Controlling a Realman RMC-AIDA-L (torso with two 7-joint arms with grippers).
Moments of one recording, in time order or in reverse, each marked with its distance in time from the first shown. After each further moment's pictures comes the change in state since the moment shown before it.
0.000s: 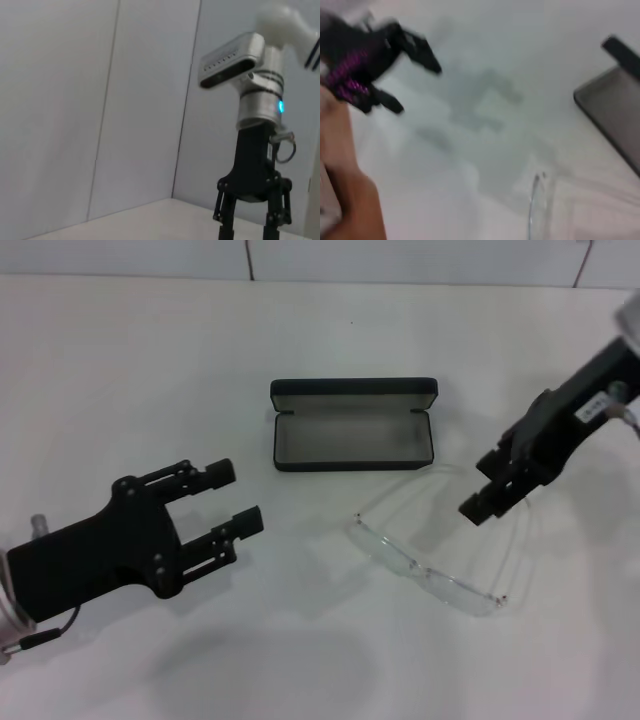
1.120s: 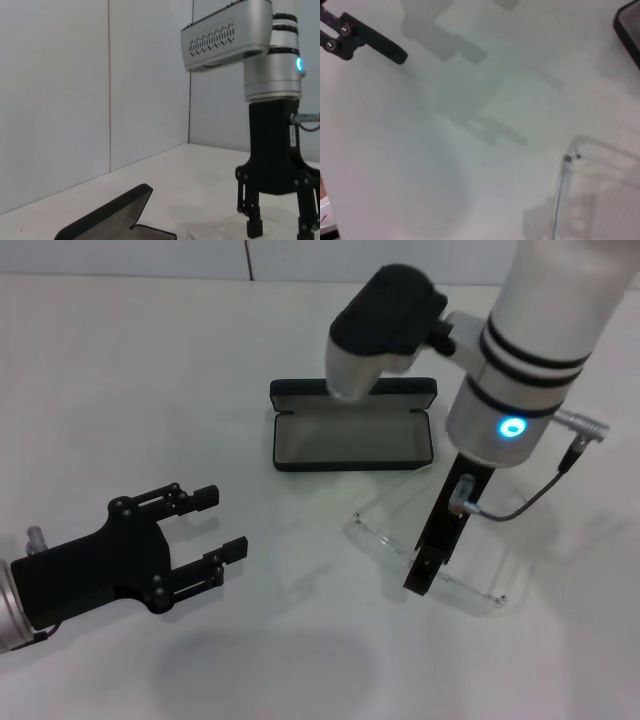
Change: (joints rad) left arm -0.063 -0.001 -0.144 -0.091 0.206 -0.043 0.167; right arm 0.180 0.040 -0.603 0.166 0.043 0.282 0.353
